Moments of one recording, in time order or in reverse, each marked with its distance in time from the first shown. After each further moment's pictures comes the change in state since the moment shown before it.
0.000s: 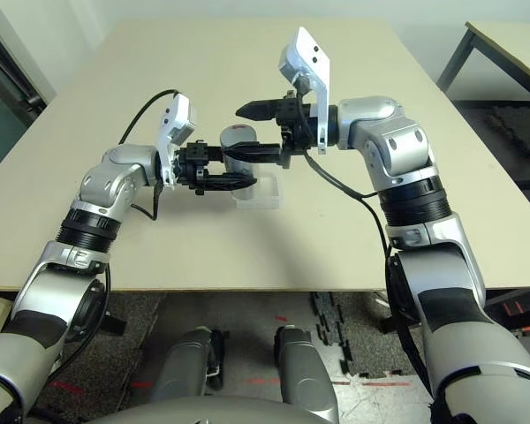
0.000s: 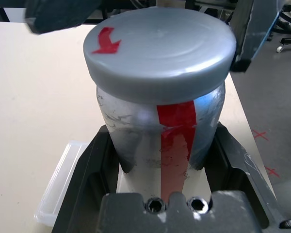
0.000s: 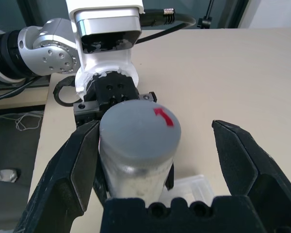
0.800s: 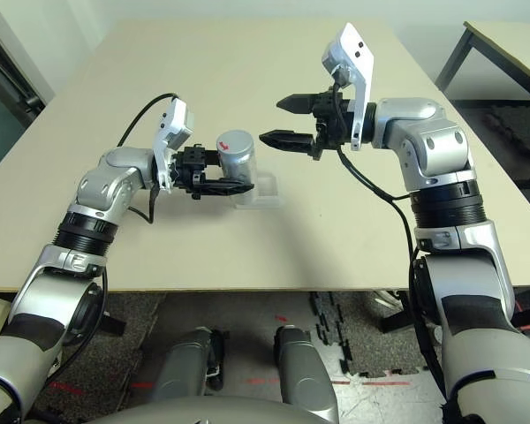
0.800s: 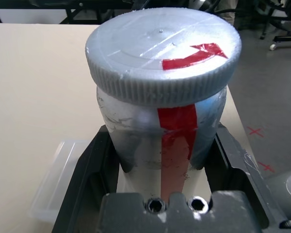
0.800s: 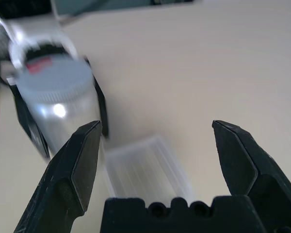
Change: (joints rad) left arm 0.019 0.013 0.002 -0.019 -0.002 -0.009 -0.028; right arm 0.044 -0.120 -0.066 0.069 -0.038 0.004 -0.025
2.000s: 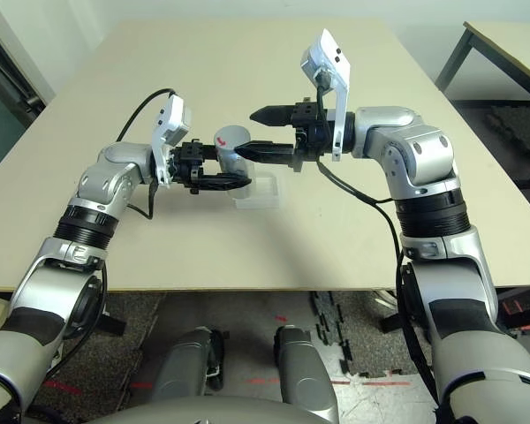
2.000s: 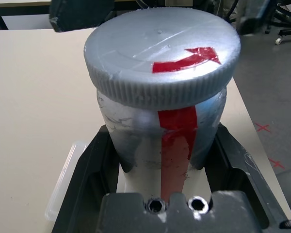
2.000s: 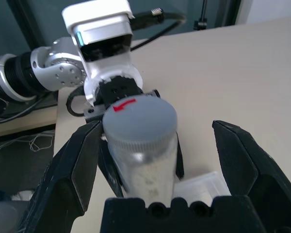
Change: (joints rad) left arm -0.045 -0.002 0.000 0.098 0.014 -0.088 -0.021; right arm -0.003 0.152 0.009 -0.150 0.103 0.132 -0.026
